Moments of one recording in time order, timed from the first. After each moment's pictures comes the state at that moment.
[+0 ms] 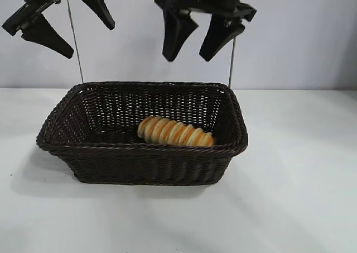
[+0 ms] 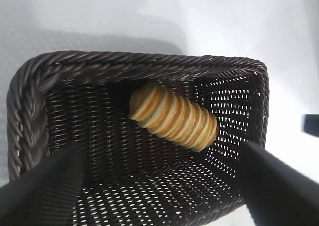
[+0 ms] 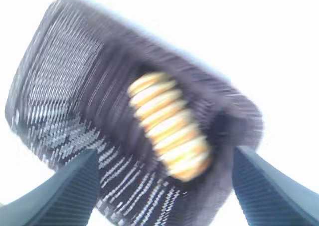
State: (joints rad) left arm -0.17 1.92 -1.67 -0.60 1.06 0.06; right arm 0.28 1.96 -1.95 0.34 1.21 -0.21
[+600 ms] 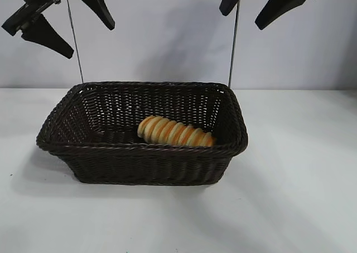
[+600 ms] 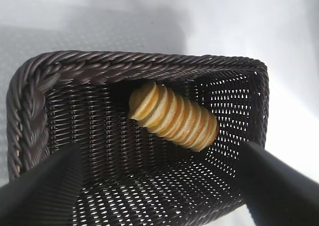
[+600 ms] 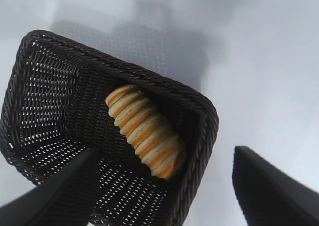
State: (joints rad) left arm -0.17 1.92 -1.67 -0.60 1.07 0.06; right arm 0.17 1.96 -1.95 0.39 1.24 -0.18
